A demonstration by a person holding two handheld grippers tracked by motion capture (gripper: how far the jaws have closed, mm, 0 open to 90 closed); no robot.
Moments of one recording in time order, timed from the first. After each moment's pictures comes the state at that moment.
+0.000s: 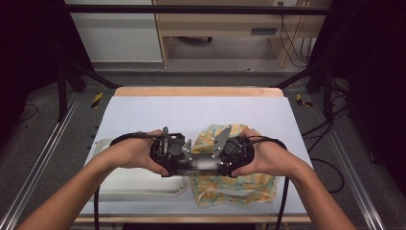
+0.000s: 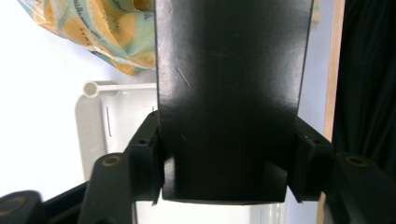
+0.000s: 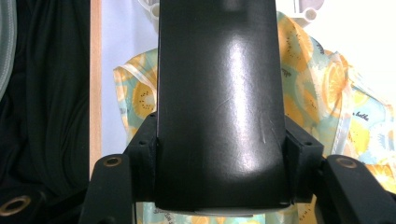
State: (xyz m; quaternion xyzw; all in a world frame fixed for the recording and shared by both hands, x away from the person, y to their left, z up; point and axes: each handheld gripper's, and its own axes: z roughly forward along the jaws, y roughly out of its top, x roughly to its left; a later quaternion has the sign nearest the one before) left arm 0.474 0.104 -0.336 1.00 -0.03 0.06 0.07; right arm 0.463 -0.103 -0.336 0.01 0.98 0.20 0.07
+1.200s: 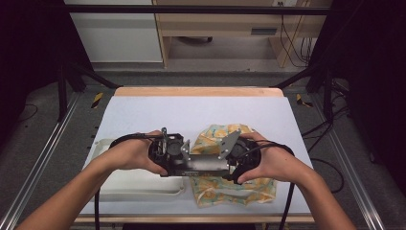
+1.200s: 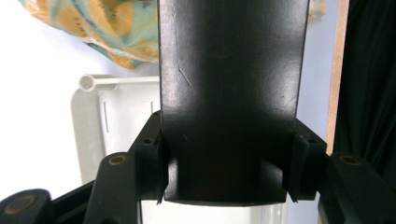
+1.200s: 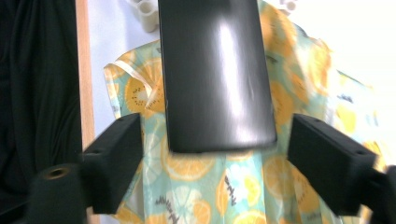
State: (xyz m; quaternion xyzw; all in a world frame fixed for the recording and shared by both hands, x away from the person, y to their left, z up) left arm 0.477 0.109 -0.336 1.00 -0.03 0.06 0.06; right arm 0.453 -0.122 -0.337 0.05 0.97 0.22 0.10
